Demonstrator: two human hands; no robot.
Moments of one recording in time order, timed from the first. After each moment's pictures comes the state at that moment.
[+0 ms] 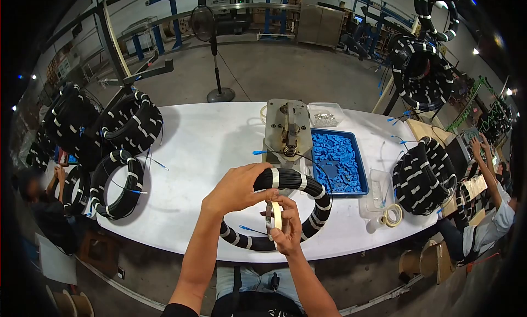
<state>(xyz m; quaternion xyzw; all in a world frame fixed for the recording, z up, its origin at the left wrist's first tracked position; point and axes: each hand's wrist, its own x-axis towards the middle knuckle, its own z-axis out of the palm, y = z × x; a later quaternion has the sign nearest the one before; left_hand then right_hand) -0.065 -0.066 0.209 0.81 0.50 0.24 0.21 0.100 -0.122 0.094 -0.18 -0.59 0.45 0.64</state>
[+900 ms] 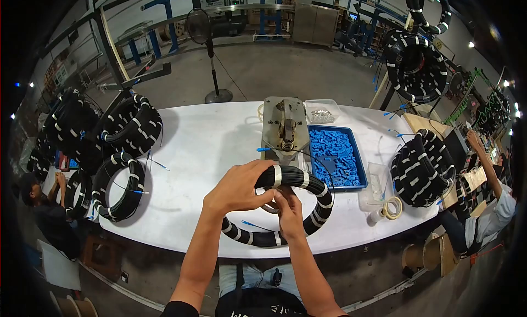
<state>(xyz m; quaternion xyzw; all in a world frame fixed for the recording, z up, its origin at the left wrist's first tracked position) -0.059 -0.078 0.213 0.83 0.43 0.30 0.18 0.097 -0.113 0.112 -0.31 -0.40 0.63 0.59</state>
